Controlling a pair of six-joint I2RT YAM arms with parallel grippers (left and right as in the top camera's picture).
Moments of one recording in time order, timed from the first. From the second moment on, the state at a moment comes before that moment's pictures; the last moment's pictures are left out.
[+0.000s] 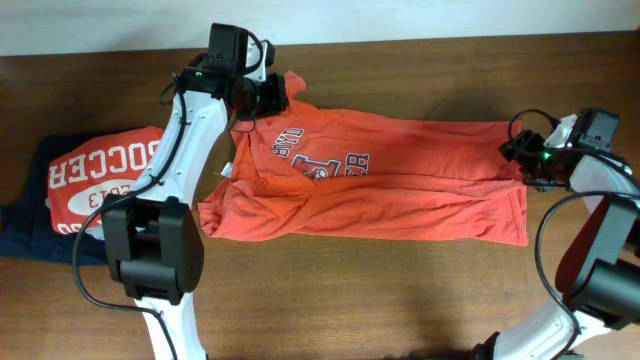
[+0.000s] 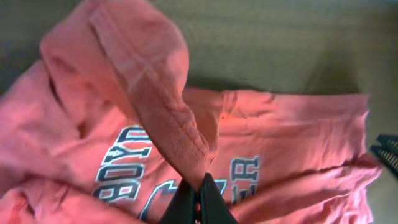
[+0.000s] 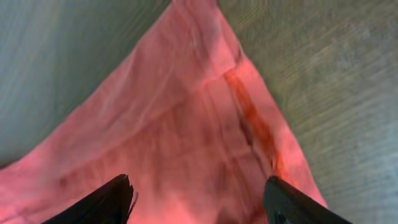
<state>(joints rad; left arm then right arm) -0.21 2.11 1.87 -0.77 0.40 -0.30 -0.48 1.94 1.21 -0.37 -0.41 0.32</state>
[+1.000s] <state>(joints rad) -0.21 2.11 1.87 -0.79 0.36 -0.25 -0.44 2.10 1.23 -0.04 -0.45 0.49</state>
